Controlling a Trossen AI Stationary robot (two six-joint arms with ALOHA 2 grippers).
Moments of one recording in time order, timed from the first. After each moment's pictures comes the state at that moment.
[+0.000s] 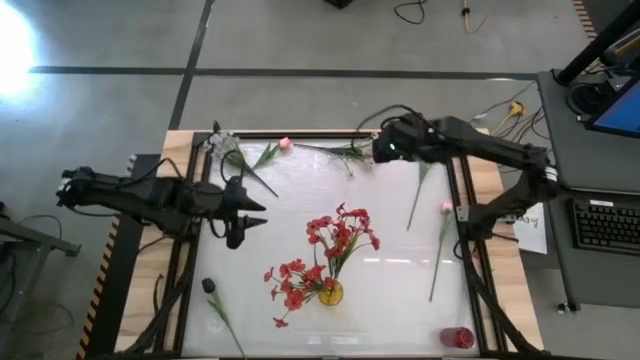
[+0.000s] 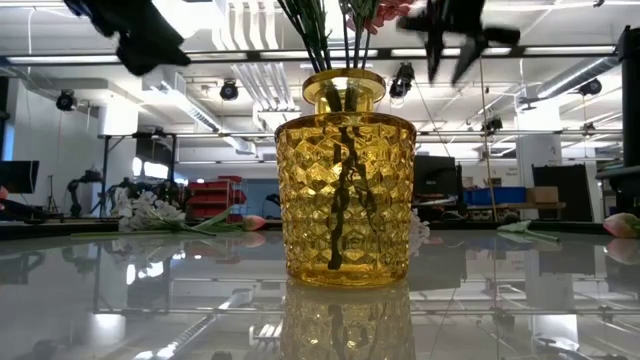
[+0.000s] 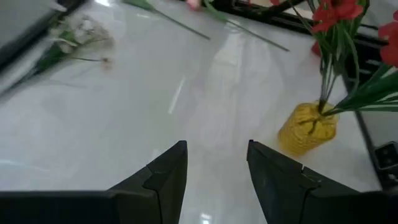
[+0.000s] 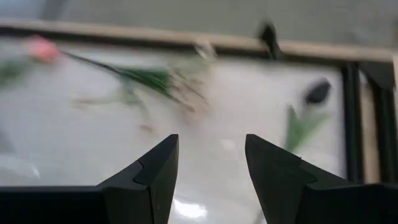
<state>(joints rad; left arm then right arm) -0.13 0.80 0.74 -0.49 -0.14 -0.33 -0.30 1.47 1.58 -1.34 0.48 1.07</state>
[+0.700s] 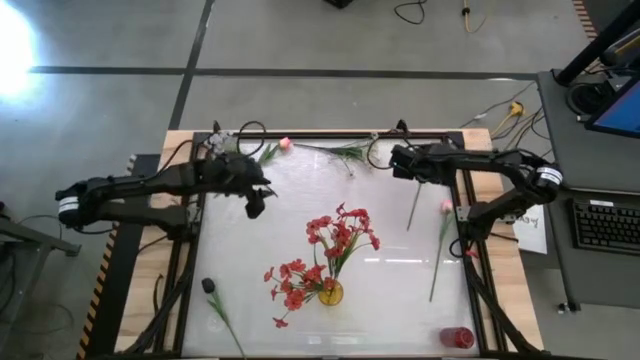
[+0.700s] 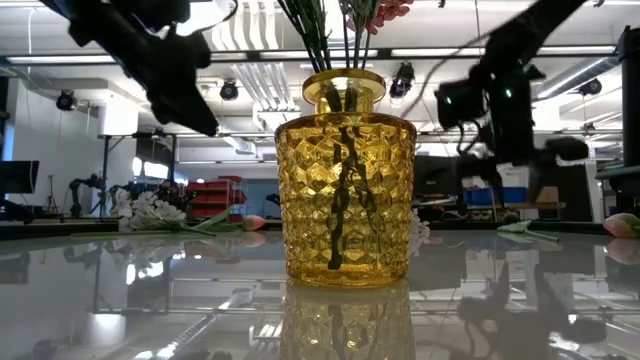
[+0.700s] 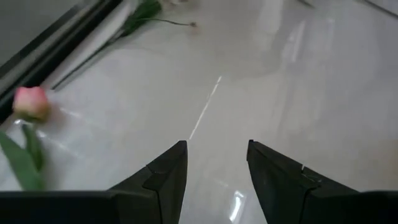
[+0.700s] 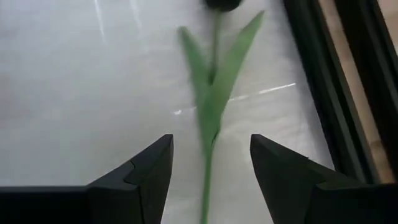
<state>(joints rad) 0.32 0.99 0.70 -0.43 0.00 -0.11 -0.58 1.44 0.79 -0.86 0.47 1.25</state>
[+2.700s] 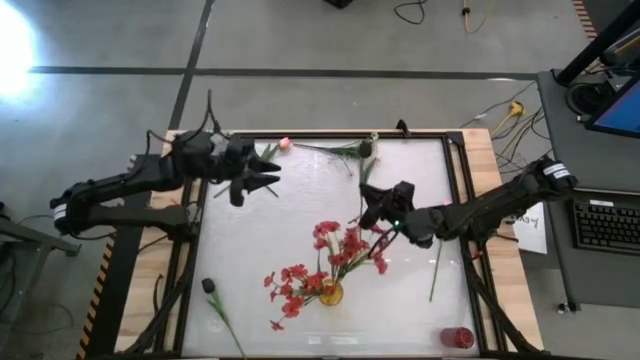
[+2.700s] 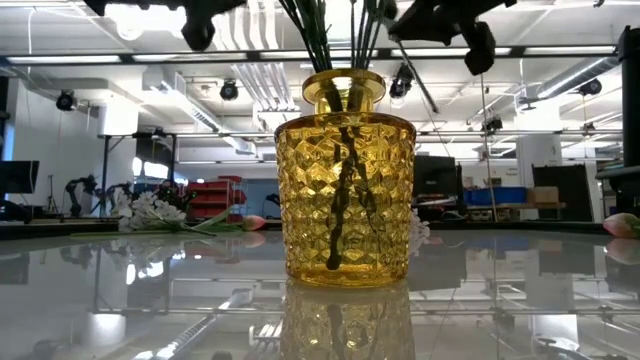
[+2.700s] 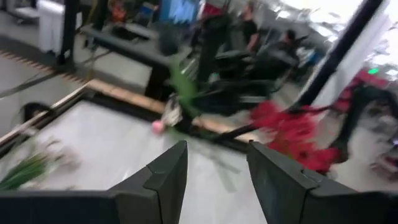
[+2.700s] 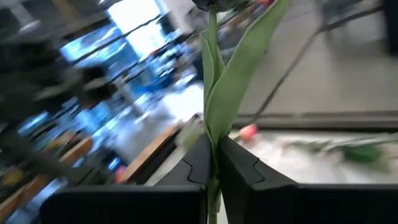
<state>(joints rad) 0.32 0.87 0.81 -0.02 0.37 -0.34 0.29 1.32 0.77 0.44 1.10 0.63</state>
